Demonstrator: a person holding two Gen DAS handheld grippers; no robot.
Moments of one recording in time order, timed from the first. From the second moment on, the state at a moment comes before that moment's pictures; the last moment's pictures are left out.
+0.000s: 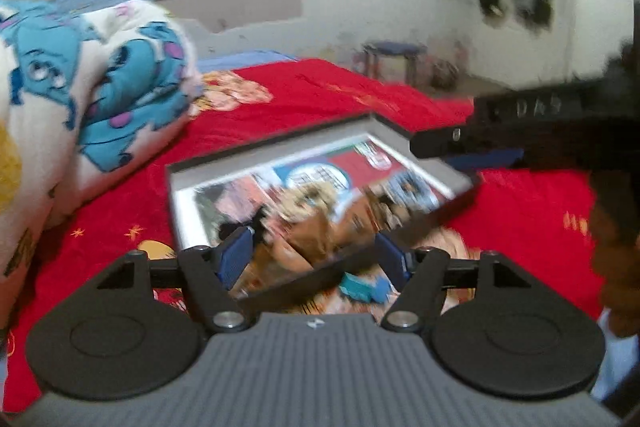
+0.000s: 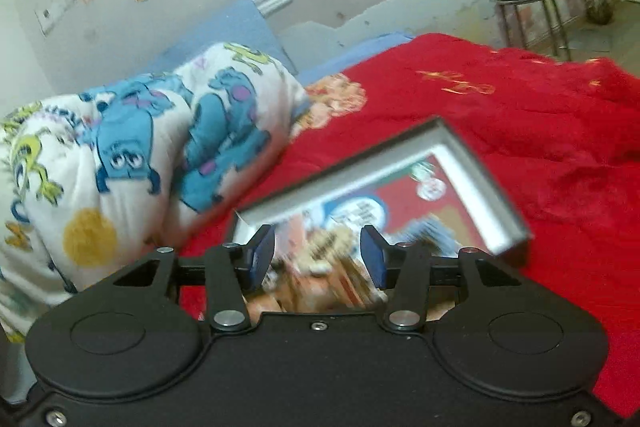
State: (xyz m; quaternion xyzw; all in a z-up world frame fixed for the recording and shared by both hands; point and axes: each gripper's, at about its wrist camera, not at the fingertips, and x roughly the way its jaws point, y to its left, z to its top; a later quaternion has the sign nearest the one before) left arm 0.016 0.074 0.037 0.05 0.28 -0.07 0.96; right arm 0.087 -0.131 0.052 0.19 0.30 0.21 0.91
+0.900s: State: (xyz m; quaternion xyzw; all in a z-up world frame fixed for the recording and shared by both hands) left arm 0.046 0.034 -0.032 0.12 0.37 -0.06 0.92; right arm 0.083 -0.133 0.012 0.20 0.38 0.20 0.88
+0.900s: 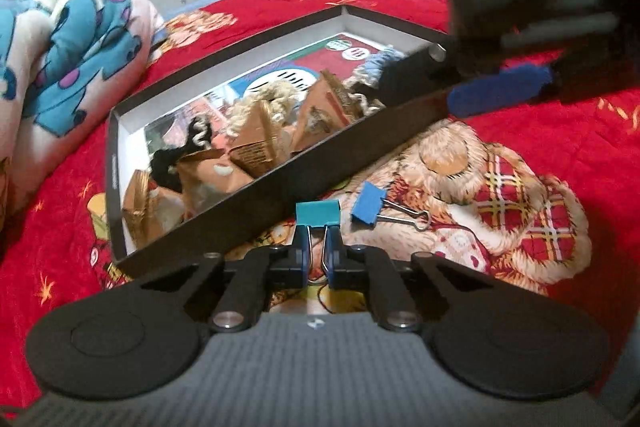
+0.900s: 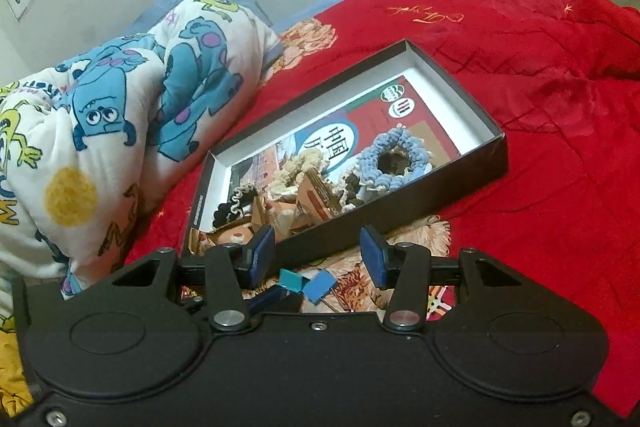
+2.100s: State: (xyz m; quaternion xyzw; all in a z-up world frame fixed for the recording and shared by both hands) left arm 0.054 0.055 -0.028 0.03 0.42 0.04 0.91; right arm 0.097 -0.075 -0.038 0.10 0.43 0.20 0.87
